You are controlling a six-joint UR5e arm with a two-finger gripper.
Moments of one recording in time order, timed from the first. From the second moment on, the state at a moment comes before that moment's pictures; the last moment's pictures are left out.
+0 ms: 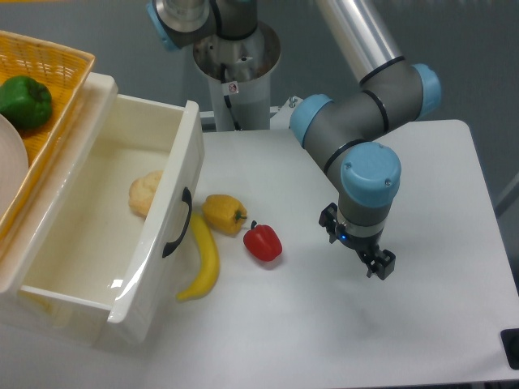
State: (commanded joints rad) arm 2.55 -2.08 -1.44 -1.15 1.61 1.36
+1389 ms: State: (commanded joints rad) arm 2.51 -2.07 -1.50 -1.06 1.38 0.88
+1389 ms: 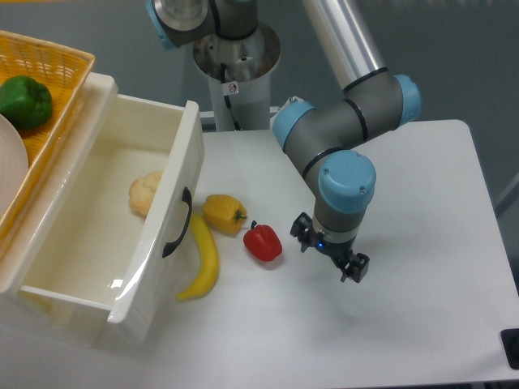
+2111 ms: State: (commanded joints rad) arm 2.50 -1.99 -1.57 -1.11 1.18 0.61
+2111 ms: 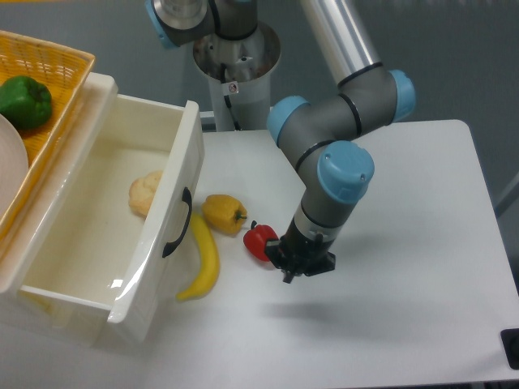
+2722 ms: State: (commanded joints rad) arm 2.46 -1.94 -1.57 -1.32 1.06 0.62
